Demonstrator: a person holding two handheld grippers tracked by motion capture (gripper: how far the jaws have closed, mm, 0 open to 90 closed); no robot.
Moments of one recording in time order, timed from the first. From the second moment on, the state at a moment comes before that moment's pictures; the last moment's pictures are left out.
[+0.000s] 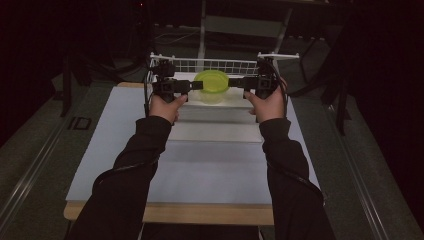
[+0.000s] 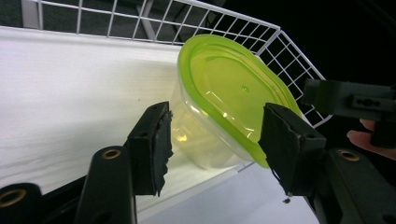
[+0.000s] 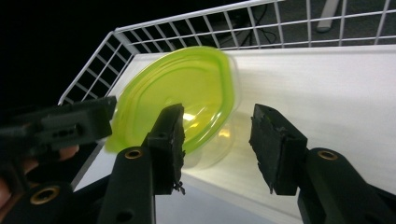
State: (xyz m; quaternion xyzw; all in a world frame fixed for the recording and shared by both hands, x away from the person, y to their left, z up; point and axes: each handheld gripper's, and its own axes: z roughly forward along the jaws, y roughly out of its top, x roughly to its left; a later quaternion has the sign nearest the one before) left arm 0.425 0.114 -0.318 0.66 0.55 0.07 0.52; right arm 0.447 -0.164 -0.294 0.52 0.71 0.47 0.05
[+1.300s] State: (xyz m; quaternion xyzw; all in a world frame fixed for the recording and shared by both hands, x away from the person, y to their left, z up) left arm 0.336 0.153 -0.397 0.68 0.41 0.13 0.59; right arm 0.429 -0.092 -0.337 0.48 0.75 0.45 0.03
